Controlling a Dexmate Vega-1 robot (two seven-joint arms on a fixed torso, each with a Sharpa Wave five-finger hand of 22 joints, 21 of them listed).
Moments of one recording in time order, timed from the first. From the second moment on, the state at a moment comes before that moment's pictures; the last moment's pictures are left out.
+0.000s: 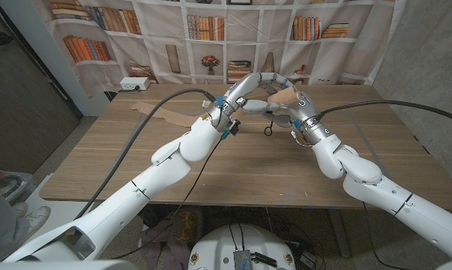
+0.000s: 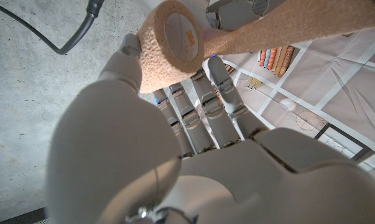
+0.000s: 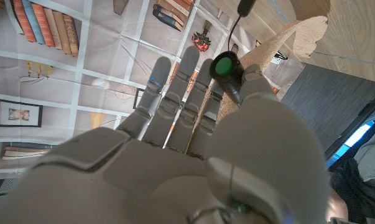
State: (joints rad) left arm 0.84 0.53 0.60 -1.95 0.33 -0.27 0.20; left_hand 1.10 -0.10 0.41 -0.14 0.18 0.79 -0.20 0.53 0.25 1.00 -0.20 0.20 0.38 1.08 -0.17 0.26 0.31 0.49 -0.05 1.16 0.23; right arm -0.98 -0.84 -0.55 -1.94 -0.87 -0.12 -0.46; right_hand 1.02 0.02 0.27 -0.13 0.18 0.90 -0.18 0.26 0.31 0.99 -0.16 0.37 0.47 1.00 -0.16 0.28 0.69 0.36 -0.04 1.28 0.29
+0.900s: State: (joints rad) left arm 0.83 0.49 0.65 -1.90 0.23 -0.34 0.13; left_hand 1.10 -0.10 0.41 -0.14 0.18 0.79 -0.20 0.53 0.25 1.00 -0.20 0.20 0.38 1.08 -0.17 0.25 0.31 0.49 -0.05 1.17 0.22; right arm -0.95 -0.82 -0.55 -1.91 -0.84 -0.15 -0.49; right_hand 1.02 0.02 0.27 -0.13 0.19 0.90 -0.18 0.26 0.32 0.99 -0.16 0.36 0.47 1.00 -0.16 0.28 0.69 0.36 -0.04 1.28 0.28
